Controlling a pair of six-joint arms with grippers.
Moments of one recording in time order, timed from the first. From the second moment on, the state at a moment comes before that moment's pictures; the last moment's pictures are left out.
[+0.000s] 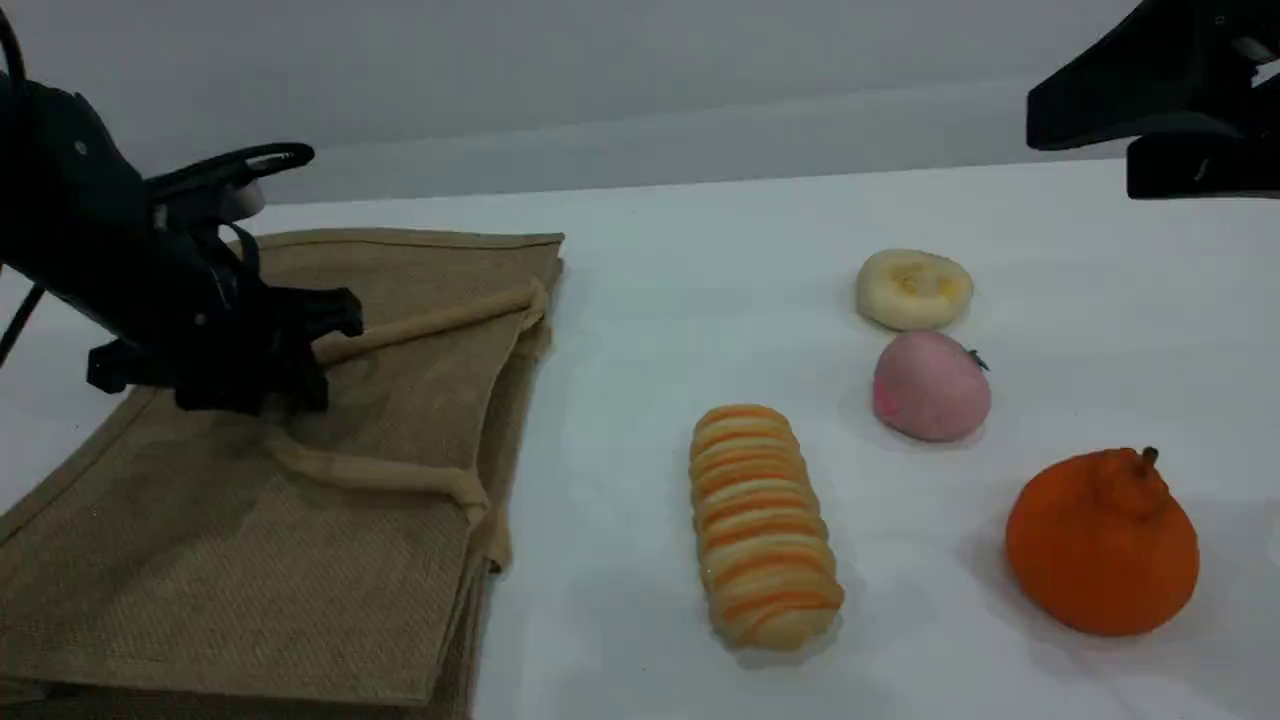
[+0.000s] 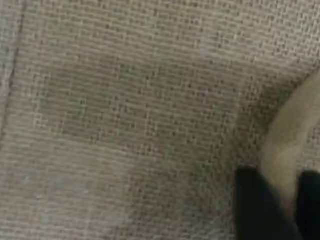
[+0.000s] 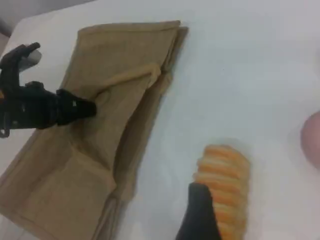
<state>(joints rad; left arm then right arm) -0.13 2.15 -1.04 -0.32 0.05 0.06 0.04 1.36 -0.54 1.64 0.52 -1.34</state>
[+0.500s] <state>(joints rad) -0.13 1.85 -1.08 -0.32 0.39 0.07 0.04 1.41 -0.55 1.74 0.52 -1.53</state>
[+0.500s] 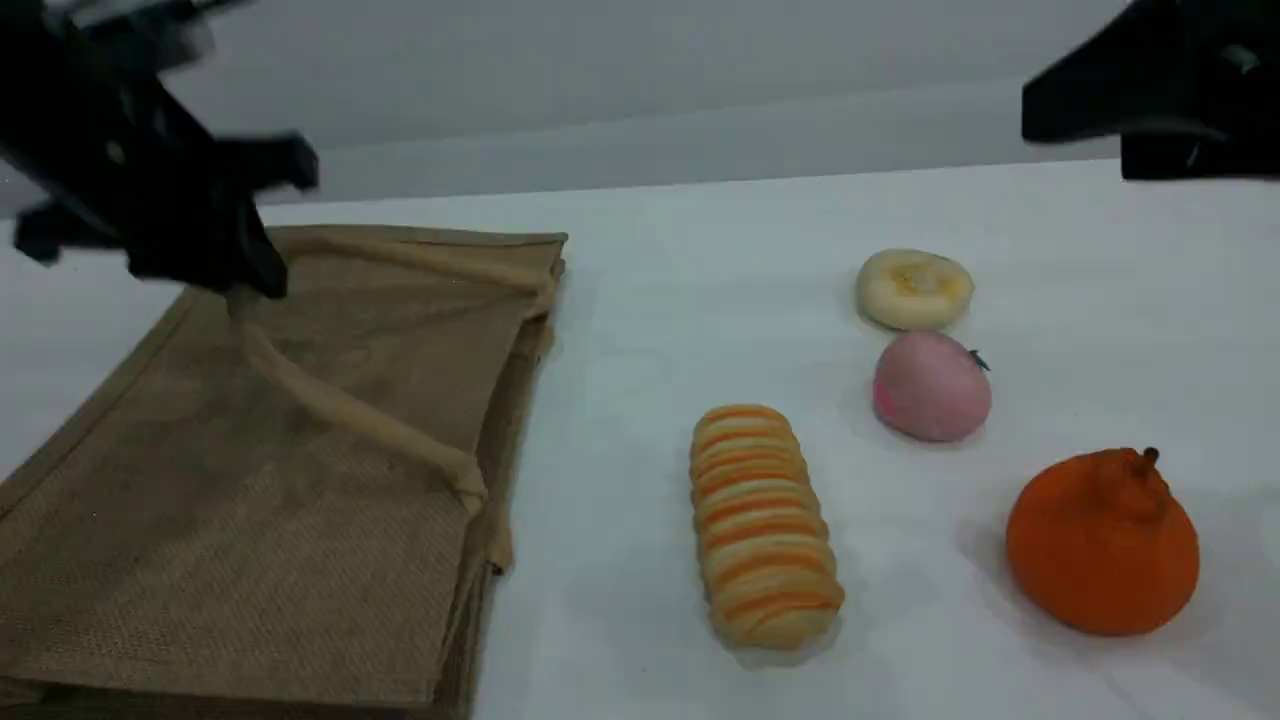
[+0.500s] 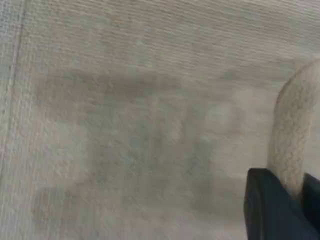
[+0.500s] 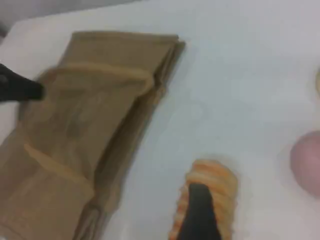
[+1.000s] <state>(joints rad) -0.13 1.45 -1.23 -0.31 0.81 0.13 0.04 1.77 -0.85 1.75 0.48 -1.53</state>
